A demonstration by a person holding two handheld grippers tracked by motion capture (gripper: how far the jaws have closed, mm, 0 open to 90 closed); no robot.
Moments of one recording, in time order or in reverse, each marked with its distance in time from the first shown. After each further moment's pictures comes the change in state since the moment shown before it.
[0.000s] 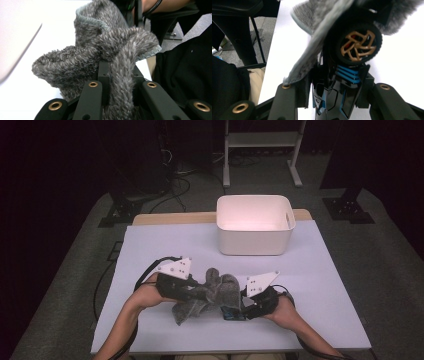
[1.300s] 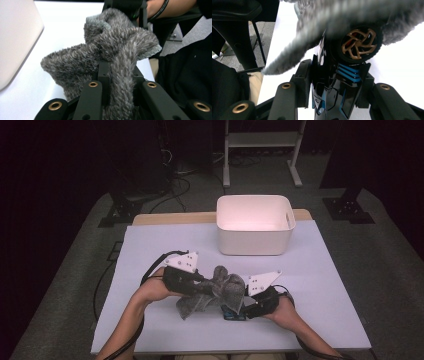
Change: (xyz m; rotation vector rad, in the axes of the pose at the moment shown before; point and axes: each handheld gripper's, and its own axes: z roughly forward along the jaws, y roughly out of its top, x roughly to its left) left arm 0.013 0.009 0.006 -0.003 -0.007 -0.014; right arm -0.003 -0.005 -0.001 -0.029 -0.004 0.029
